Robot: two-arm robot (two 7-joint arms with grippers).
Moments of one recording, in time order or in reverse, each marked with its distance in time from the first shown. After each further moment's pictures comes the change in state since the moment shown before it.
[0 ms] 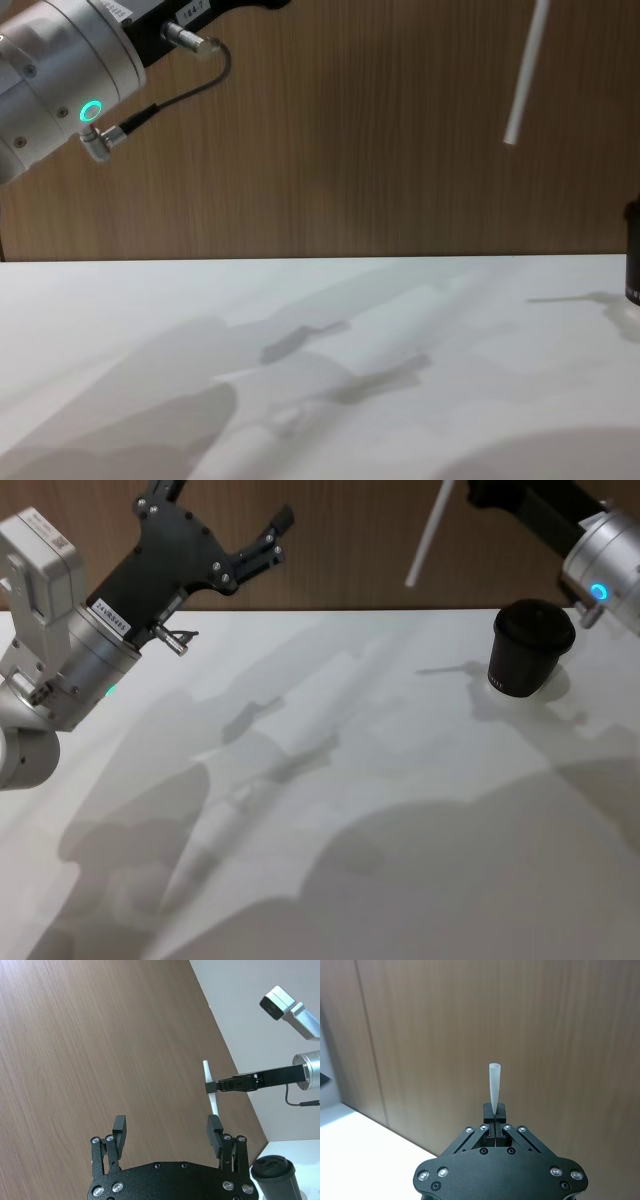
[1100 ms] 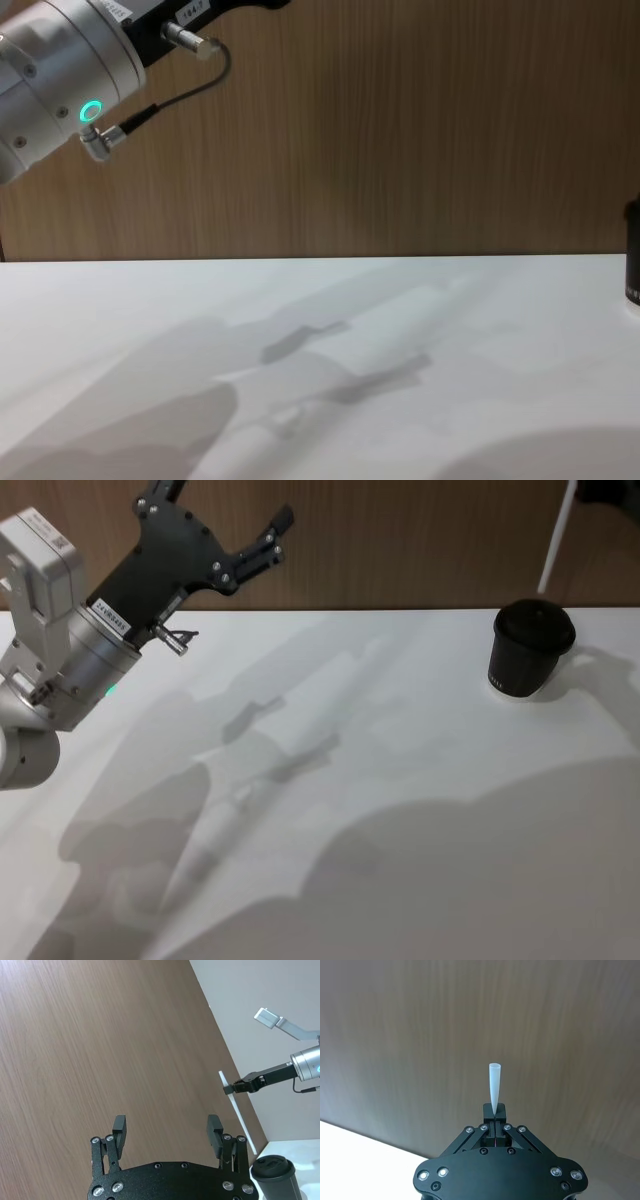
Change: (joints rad) left arm 0.000 0.000 0.000 0.000 0.000 0.000 0.000; right arm 0.044 0.099 0.083 0.071 -0.101 0.174 -0.118
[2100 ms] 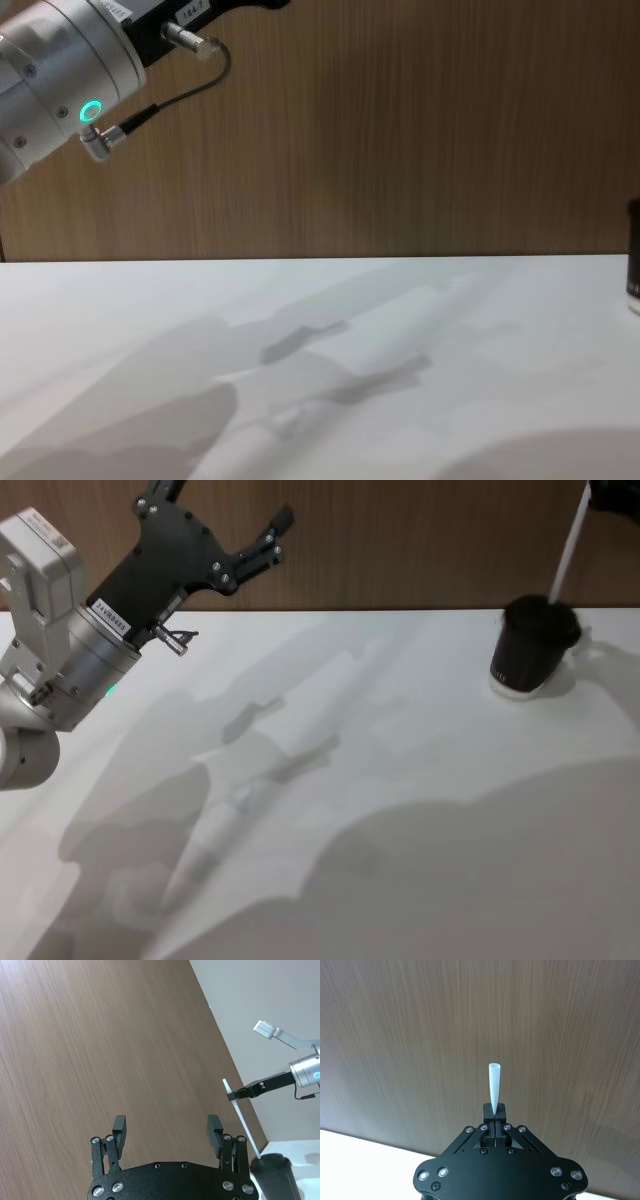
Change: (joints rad) left arm 0.000 0.000 0.000 0.000 0.000 0.000 0.000; right arm 0.017 -0.041 0.053 0.094 0.036 0.034 0.019
